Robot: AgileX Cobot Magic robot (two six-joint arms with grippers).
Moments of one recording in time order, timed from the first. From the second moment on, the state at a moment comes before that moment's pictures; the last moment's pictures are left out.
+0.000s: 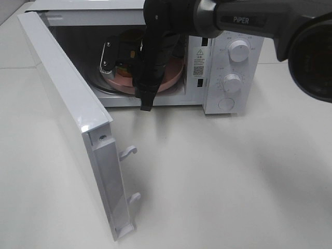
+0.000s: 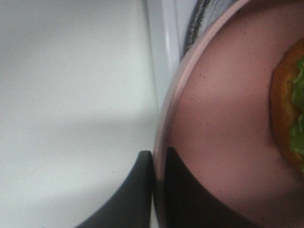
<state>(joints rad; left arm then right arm) -0.03 0.00 -0.52 -0.05 1.07 0.00 0.62 2.39 -2.01 -0.02 0.79 -0.97</state>
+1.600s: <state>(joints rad) -0.03 0.00 -0.52 -0.05 1.07 0.00 0.68 1.87 -1.25 -0.11 0.36 -1.10</state>
